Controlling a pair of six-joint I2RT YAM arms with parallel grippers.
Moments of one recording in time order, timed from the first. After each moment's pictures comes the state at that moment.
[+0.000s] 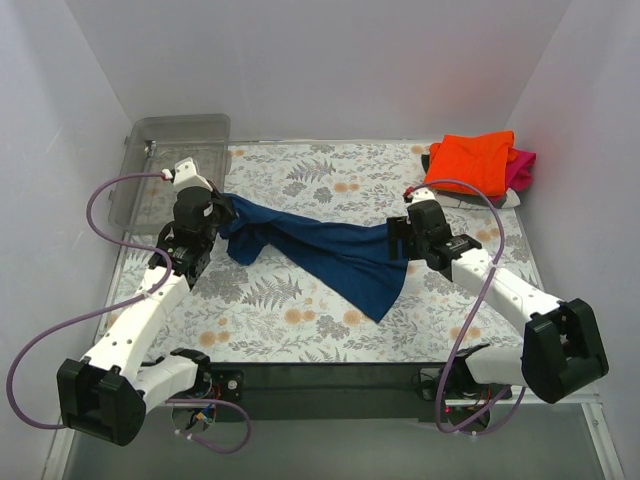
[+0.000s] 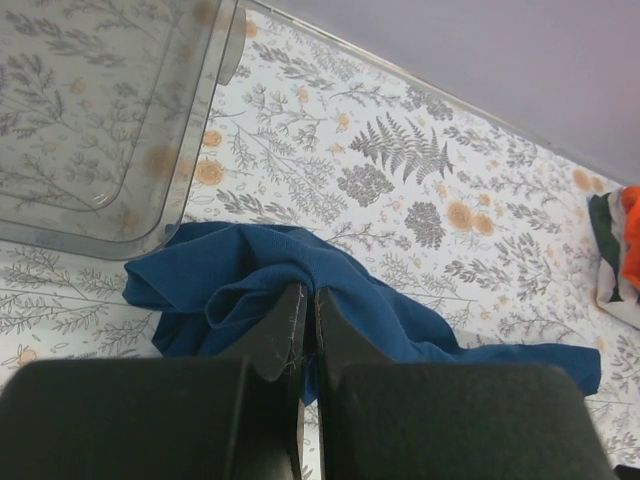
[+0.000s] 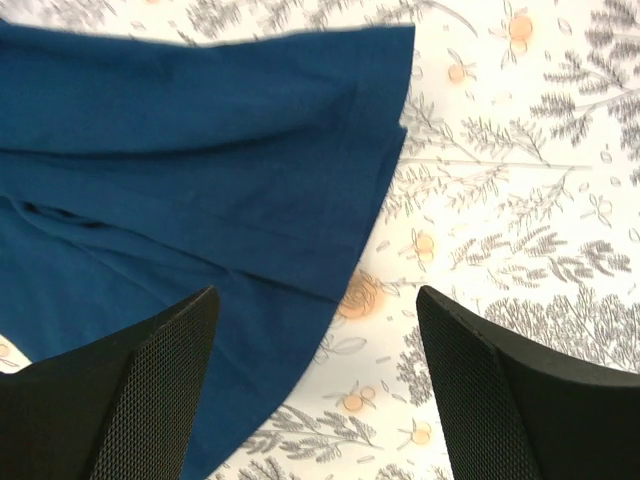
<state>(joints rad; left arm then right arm) -0.29 1.05 0.87 -0.12 -0.29 -0.52 0.47 1.27 0.79 -0.34 0.20 0.24</state>
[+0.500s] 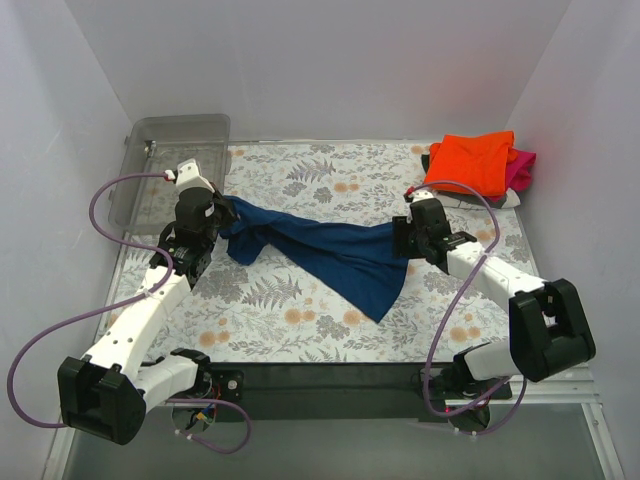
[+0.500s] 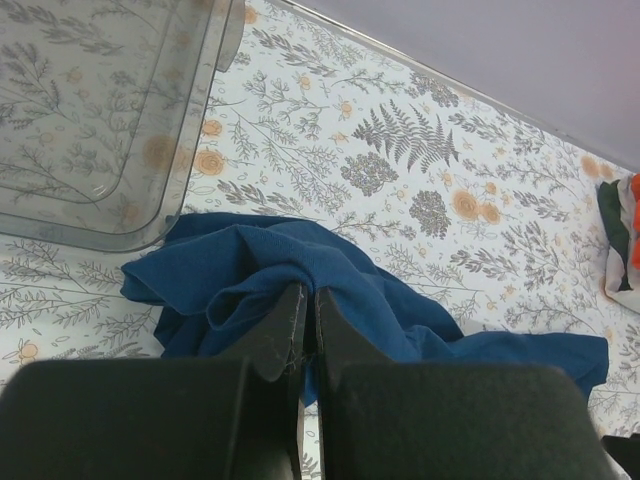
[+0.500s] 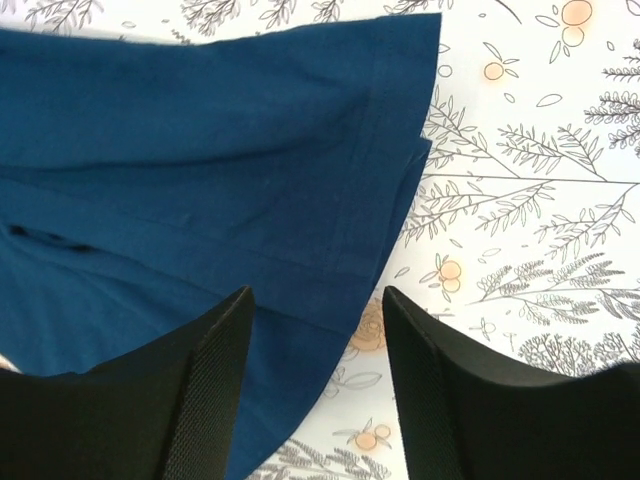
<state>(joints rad) -0.29 1.07 0.86 -0.13 -0.28 -0.51 0.40 1.37 0.79 -0.24 0.08 0.25</state>
